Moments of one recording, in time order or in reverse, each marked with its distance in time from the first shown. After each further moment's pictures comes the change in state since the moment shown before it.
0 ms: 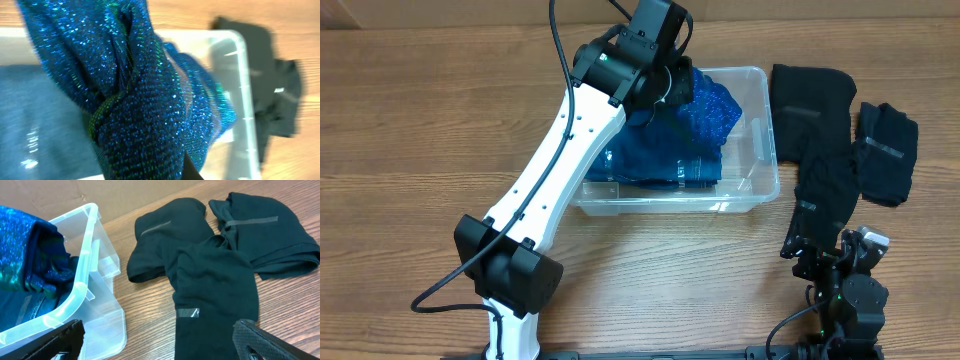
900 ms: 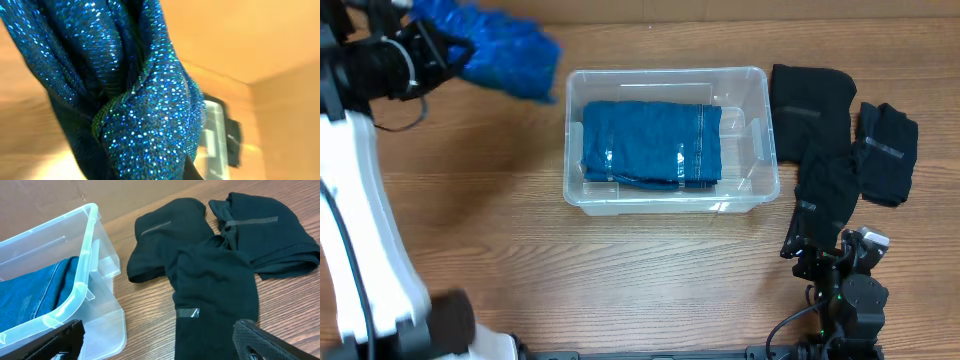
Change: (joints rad) left arm 0.760 -0.343 0.018 -0.166 0.561 0.242; right arm 0.000 0.000 0.000 0.000 0.000 0.000
